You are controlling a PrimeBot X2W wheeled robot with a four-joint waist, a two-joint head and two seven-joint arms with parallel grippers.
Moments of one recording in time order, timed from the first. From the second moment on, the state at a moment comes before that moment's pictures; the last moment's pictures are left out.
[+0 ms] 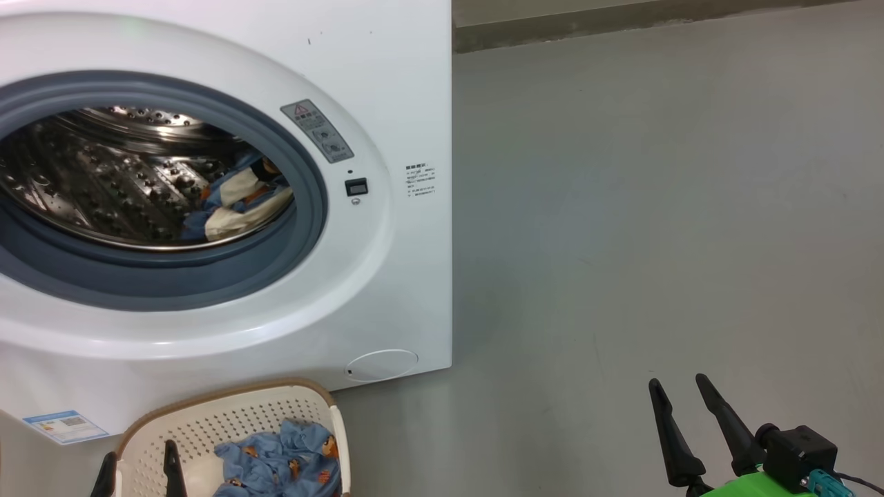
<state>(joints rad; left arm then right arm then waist) 0.17 0.05 0.12 0.10 -0.15 0.05 -0.26 0.04 -0.09 0.04 0.17 0.30 0.12 -0.25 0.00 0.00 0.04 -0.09</state>
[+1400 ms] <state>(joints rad) 0.18 0.05 0.09 0.12 -0.14 0.05 -0.26 0.01 -0.09 0.06 0.17 0.25 0.12 -0.24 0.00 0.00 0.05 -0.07</state>
